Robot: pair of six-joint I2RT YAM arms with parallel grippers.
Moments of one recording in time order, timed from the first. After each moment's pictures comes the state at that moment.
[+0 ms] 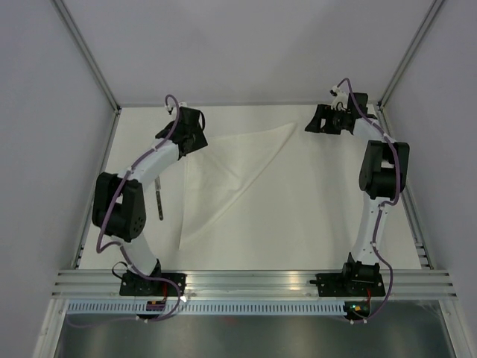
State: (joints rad) left arm -0.30 1.81 1.42 -0.42 -0.34 -0.56; right arm -0.11 2.27 1.78 -0.32 -0.61 0.03
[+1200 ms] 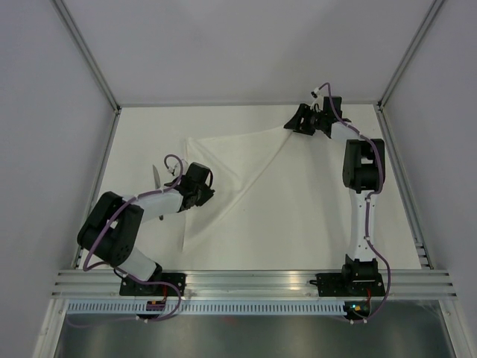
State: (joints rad) left arm -0.50 1.55 0.71 -0.10 -0.26 -1.11; right arm 0.02 2.49 1.92 -0.10 -0.65 0.36
